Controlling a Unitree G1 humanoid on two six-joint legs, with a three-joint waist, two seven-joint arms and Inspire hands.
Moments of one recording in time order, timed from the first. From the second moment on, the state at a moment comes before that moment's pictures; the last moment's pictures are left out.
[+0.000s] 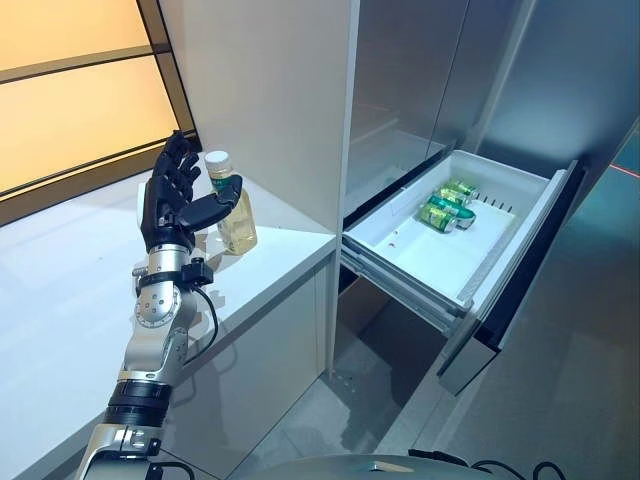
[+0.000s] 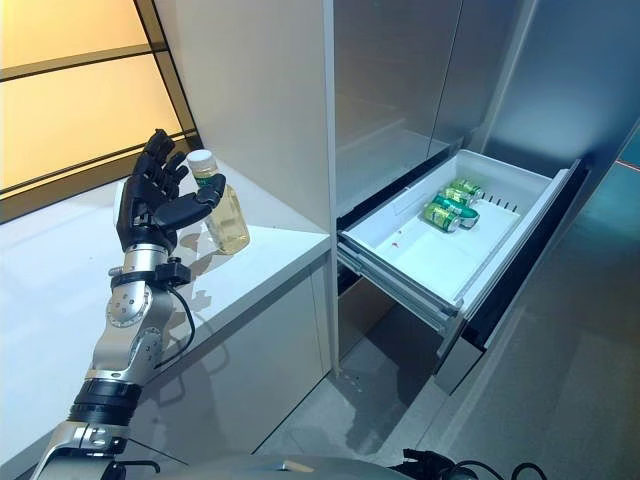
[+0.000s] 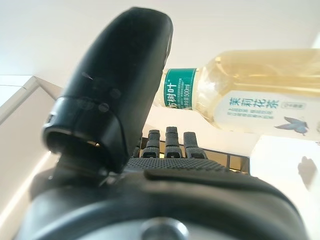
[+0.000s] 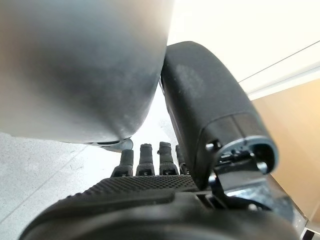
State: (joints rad) left arm -0.18 0.41 0.03 0.08 -0.47 -0.24 0.21; right arm 0.03 -0.24 0.25 1.22 0.22 0.09 0.18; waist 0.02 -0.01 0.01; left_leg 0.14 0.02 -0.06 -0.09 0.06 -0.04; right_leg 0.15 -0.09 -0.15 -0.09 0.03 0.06
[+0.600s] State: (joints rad) left arm -0.18 0.41 0.03 0.14 -0.47 -0.24 0.18; right arm 0.01 -0.24 0.25 1.22 0.21 0.09 0.19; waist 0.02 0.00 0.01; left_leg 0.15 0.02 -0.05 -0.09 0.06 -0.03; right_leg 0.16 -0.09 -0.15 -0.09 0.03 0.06
